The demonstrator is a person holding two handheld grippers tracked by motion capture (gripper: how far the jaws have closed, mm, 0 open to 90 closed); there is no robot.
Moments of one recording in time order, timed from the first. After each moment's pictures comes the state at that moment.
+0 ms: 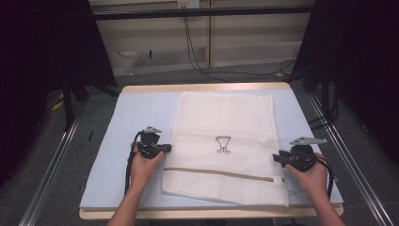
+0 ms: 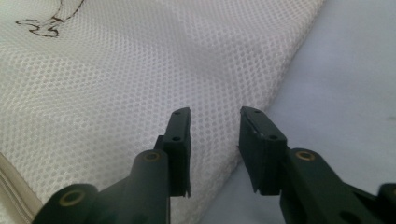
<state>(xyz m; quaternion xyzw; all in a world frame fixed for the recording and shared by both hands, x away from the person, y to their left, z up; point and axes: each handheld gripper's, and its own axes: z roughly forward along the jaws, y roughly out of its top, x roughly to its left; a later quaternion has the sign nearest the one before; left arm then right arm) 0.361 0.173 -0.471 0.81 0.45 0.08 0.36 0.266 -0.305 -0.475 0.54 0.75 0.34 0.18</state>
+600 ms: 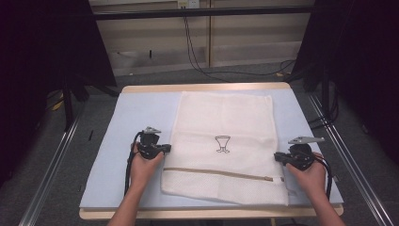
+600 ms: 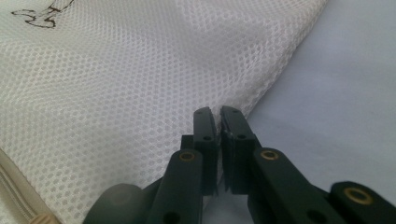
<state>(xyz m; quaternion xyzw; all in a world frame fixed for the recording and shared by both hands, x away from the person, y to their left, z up) 0.360 0.176 -0.472 0.81 0.45 0.08 0.36 0.272 -0.305 -0.478 0.53 0.76 0.33 0.16</state>
